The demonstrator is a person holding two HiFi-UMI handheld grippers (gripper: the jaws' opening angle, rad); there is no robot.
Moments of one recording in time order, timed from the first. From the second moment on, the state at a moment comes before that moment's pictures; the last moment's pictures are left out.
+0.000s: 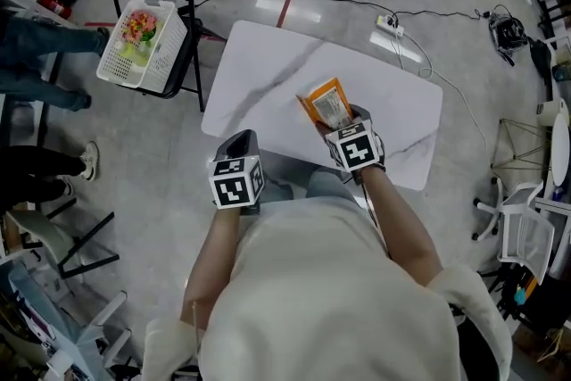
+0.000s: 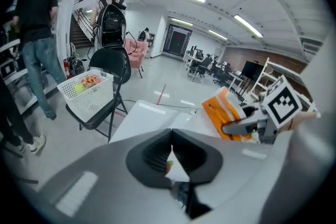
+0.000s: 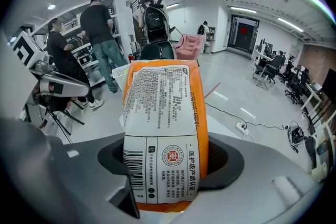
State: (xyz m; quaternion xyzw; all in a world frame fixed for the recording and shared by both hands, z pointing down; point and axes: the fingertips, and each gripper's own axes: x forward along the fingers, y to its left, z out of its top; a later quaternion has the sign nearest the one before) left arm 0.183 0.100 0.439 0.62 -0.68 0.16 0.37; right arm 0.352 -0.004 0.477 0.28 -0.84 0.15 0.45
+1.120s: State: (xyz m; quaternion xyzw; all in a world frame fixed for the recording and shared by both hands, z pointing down) left arm 0.006 0.222 0.448 0.52 -0.75 0.11 0.39; right arm 0.122 0.095 0.466 0.14 -0.88 0.08 0.45
